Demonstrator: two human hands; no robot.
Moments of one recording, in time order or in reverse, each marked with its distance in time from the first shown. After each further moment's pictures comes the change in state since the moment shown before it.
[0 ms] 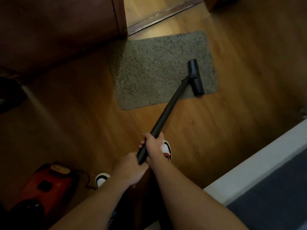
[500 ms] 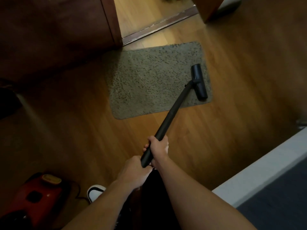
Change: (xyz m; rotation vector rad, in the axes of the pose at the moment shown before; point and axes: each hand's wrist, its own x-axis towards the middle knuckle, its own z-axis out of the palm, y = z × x) left_hand 0.019 0.060 0.010 -0.108 -0.054 -0.004; right_hand 0.031 -0.057 -0.028 -0.072 0.015 -0.001
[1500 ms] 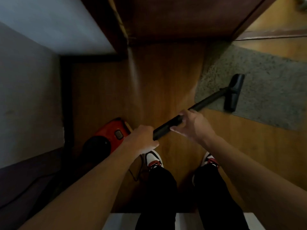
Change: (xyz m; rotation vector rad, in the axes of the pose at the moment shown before) left_hand -0.100 -0.270 -0.188 0.103 0.271 0.031; right_hand -0.136 0.096 0.194 -1.754 -0.515 -0.939
